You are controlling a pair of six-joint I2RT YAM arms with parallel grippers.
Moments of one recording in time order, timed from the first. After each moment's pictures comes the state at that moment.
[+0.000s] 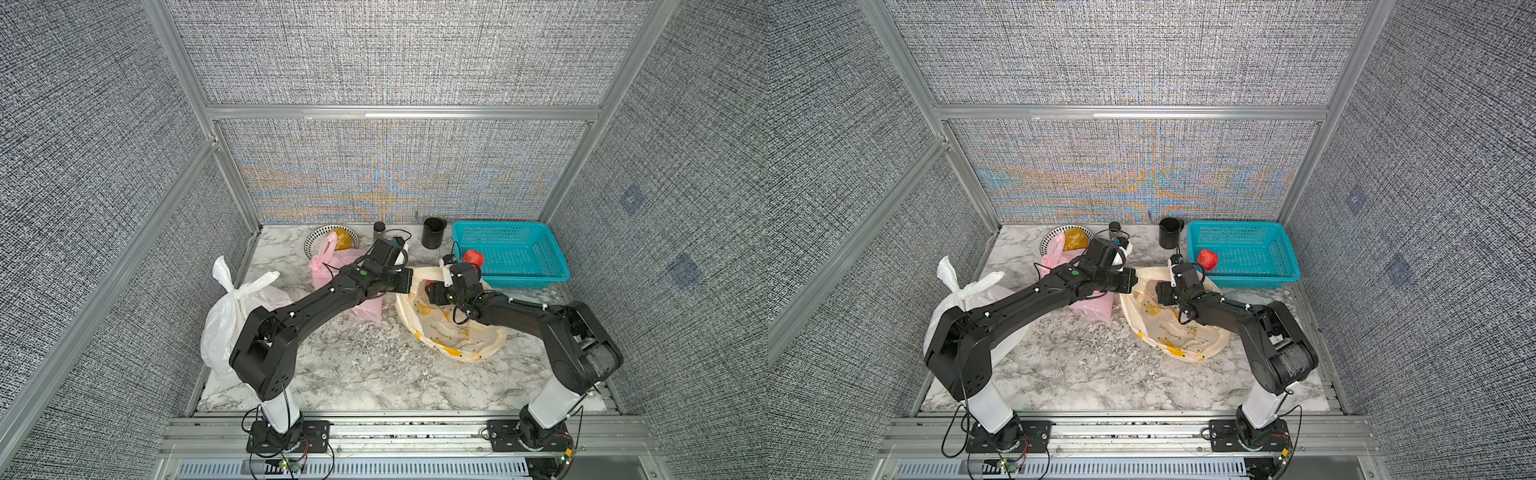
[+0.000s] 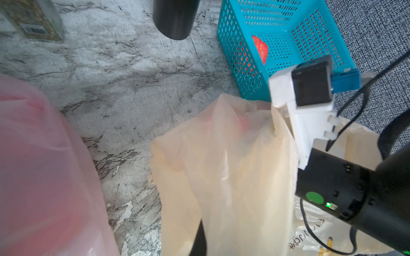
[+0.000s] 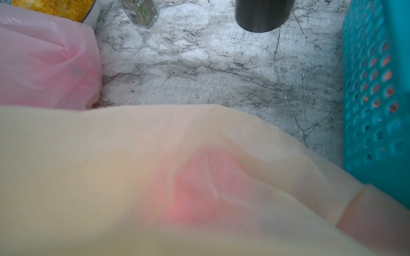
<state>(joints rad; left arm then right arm) -0.70 1.72 1.34 -0.38 0.18 -0.43 0.46 1.68 0.89 0.10 0.00 0.27</state>
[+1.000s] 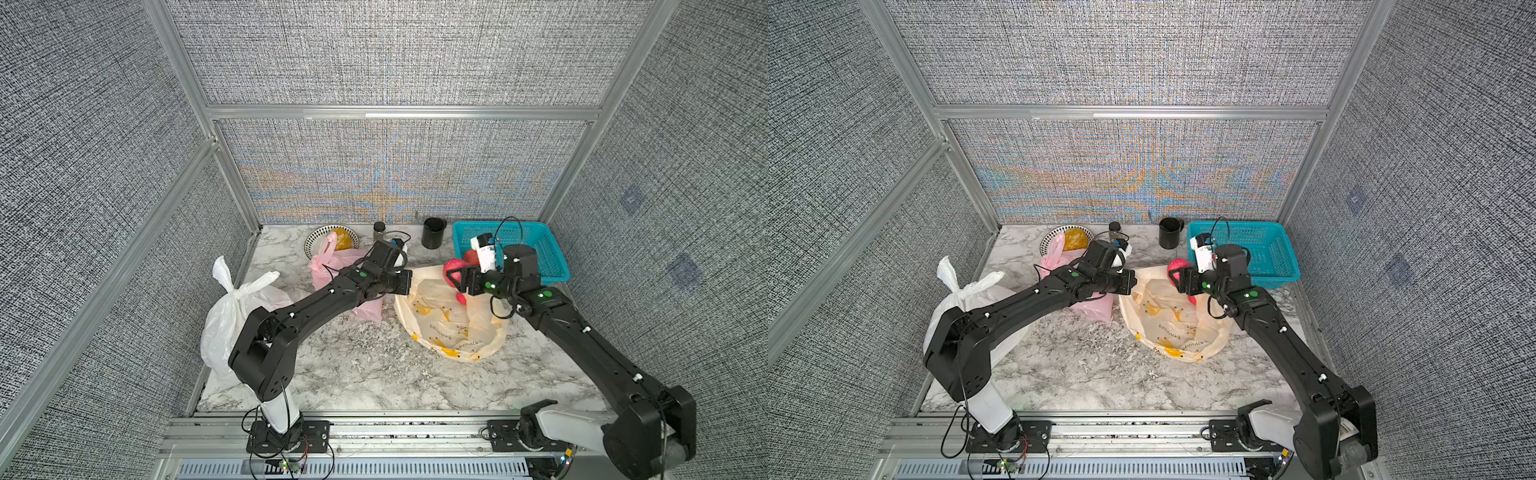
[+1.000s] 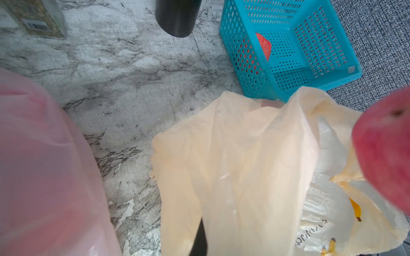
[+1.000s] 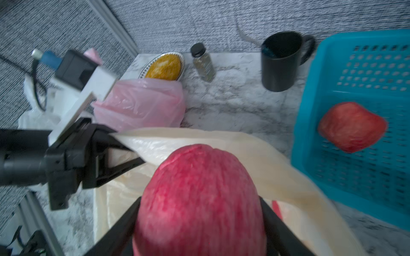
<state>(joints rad) -0.70 1.71 1.32 -0.37 0.17 -0.43 0.25 1.23 1.00 -0.30 -0.33 0.22</state>
